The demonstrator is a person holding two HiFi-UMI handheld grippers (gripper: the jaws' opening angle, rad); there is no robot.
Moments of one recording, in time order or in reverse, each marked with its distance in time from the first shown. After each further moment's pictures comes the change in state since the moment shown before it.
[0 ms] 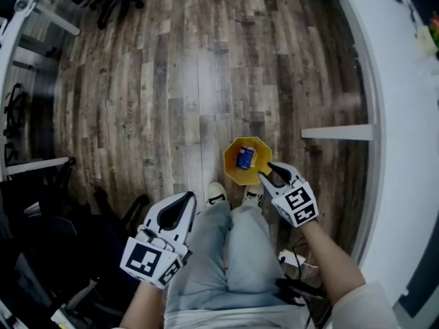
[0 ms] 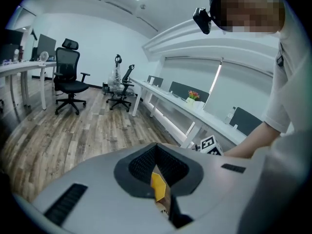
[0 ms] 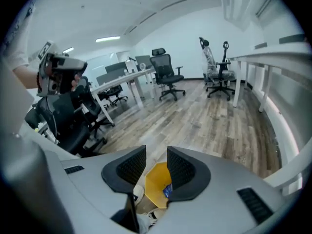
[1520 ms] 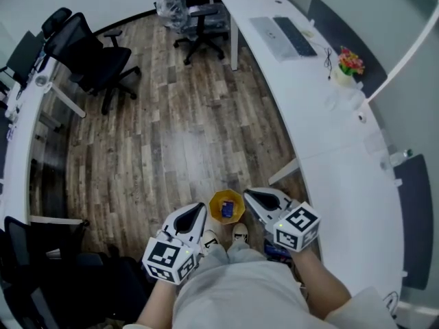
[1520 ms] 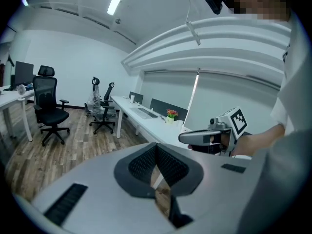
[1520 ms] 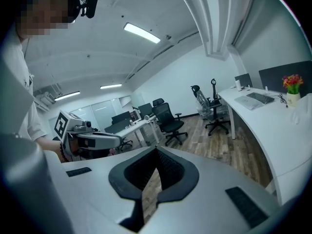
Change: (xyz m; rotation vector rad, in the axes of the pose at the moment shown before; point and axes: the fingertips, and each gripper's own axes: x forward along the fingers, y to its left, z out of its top) left arm -0.074 -0.171 0.190 0.175 -0.125 -0.128; right arm -0.304 0.080 0.276 0.134 -0.461 0.051
